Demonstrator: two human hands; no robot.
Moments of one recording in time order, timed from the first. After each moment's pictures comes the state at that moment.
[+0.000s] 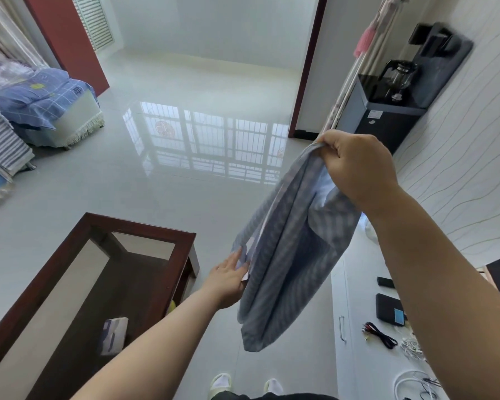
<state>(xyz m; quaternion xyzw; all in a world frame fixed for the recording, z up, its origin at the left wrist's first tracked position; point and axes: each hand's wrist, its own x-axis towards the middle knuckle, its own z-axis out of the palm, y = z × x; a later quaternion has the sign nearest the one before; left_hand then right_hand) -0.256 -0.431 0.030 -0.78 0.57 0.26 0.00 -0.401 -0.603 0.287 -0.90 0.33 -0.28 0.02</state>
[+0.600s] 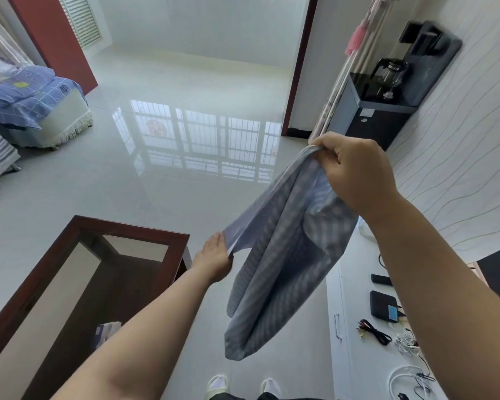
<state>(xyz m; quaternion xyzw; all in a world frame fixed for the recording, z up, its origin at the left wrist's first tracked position) -0.214 -0.471 0.022 -0.85 0.45 0.27 -0.06 -0.407 -0.603 0.281 -0.90 0.30 -0.32 0.04</state>
